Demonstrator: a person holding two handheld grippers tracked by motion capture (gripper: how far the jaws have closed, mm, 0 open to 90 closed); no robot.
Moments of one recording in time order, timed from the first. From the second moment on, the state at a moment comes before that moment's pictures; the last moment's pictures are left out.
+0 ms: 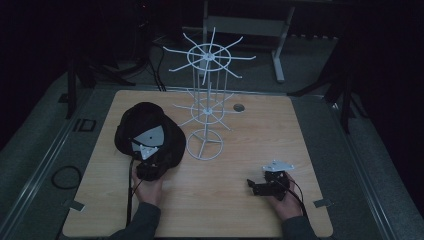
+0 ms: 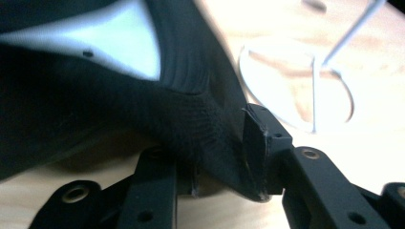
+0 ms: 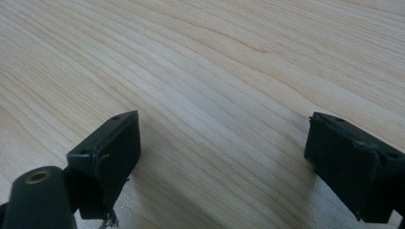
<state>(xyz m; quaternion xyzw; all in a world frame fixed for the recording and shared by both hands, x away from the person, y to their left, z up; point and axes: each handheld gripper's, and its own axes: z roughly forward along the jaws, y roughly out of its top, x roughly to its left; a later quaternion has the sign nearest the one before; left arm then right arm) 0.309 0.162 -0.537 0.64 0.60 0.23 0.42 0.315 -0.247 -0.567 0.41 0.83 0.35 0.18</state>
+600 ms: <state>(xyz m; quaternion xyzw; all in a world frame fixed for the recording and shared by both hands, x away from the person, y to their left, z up) 0.333 0.157 -0.539 0.61 0.64 0.20 0.42 0.315 -0.247 -0.567 0.41 0.83 0.35 0.18</state>
